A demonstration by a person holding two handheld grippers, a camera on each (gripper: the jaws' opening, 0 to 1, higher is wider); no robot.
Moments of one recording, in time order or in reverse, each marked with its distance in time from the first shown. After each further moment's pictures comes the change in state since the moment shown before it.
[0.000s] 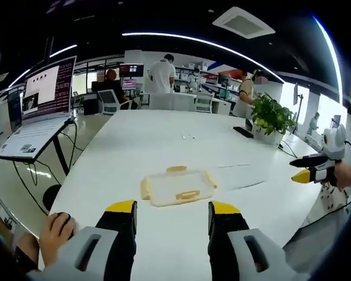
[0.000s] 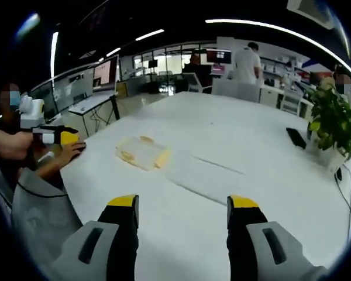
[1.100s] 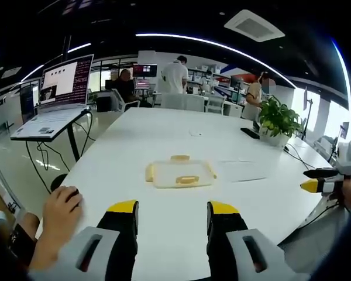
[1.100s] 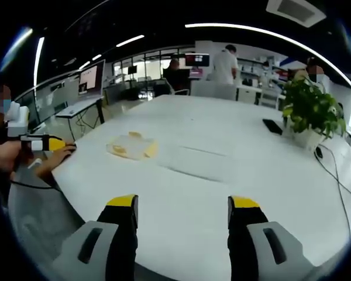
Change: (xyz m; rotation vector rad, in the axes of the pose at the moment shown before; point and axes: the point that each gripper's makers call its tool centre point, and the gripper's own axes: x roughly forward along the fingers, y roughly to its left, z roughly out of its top) left arm -0.043 -0.014 -0.035 -0.066 -0.014 0.096; right arm -0.053 -0.001 -0.046 0.084 -0.052 -0.180
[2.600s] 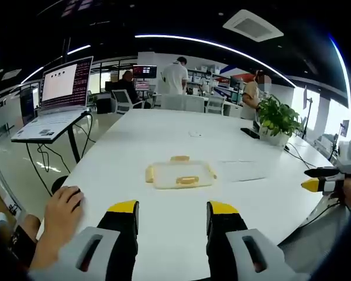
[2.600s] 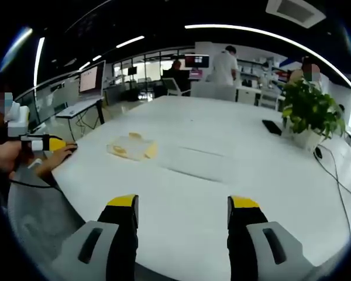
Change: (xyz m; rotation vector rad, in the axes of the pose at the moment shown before) left arm -0.001 -0.003 -0.001 0.014 -0.009 0.004; right arm -0.002 0.001 -0.002 -0.003 -0.010 -0.002
